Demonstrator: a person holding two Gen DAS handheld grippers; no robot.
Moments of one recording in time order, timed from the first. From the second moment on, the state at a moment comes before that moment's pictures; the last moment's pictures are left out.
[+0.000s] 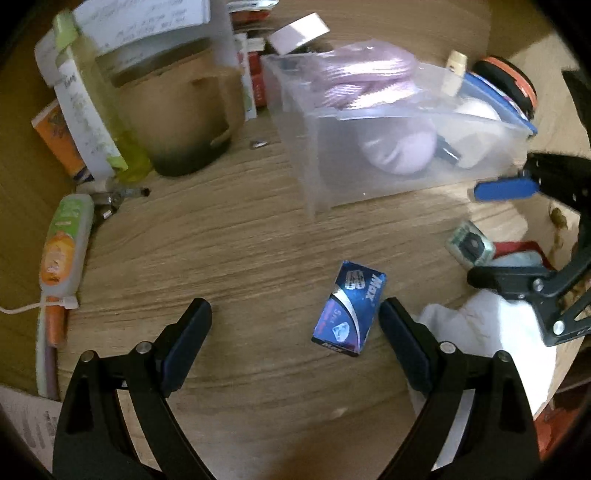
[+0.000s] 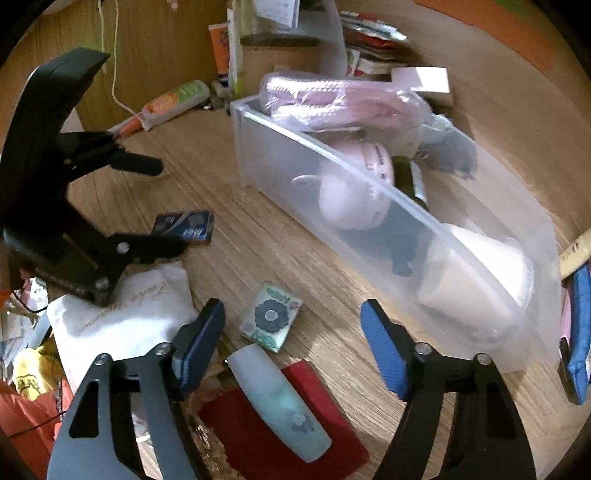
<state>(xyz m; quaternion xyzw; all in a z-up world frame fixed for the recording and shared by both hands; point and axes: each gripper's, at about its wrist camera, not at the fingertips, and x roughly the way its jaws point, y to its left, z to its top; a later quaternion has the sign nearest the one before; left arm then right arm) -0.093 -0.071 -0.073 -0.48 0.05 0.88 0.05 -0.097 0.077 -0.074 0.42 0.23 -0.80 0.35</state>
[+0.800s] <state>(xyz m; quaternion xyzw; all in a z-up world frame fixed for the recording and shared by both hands) -0.086 -0.048 -0.069 -0.45 0.03 0.89 0.08 -0.095 0.077 -0.064 0.41 0.18 -0.81 0.38</state>
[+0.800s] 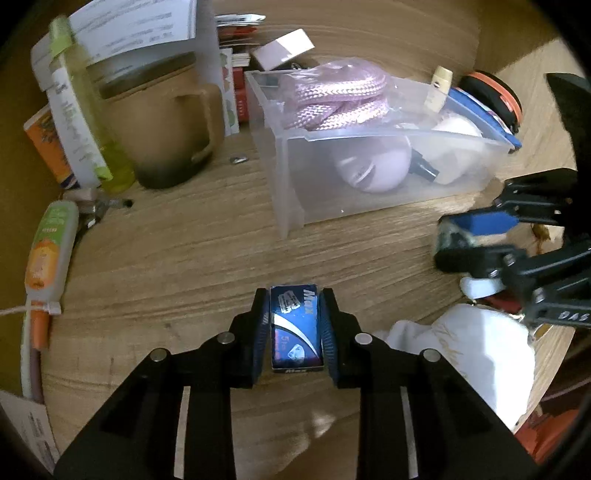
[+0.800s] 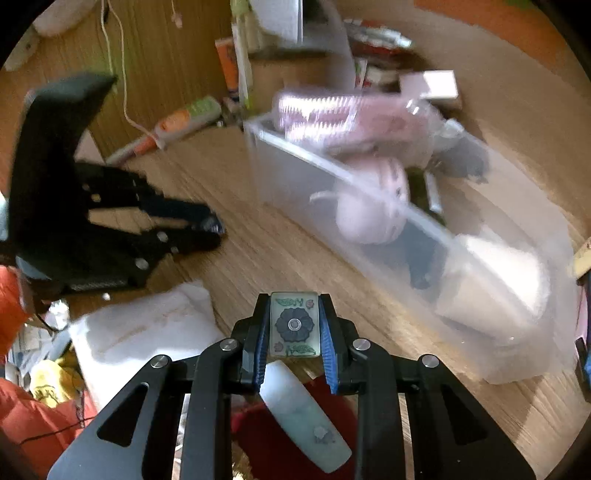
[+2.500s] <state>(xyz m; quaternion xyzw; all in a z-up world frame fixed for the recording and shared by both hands) -0.172 0.062 -0.011 -0.36 0.02 0.92 0.16 -0.172 0.215 -0.015 0.34 0.02 -0.90 0.26</state>
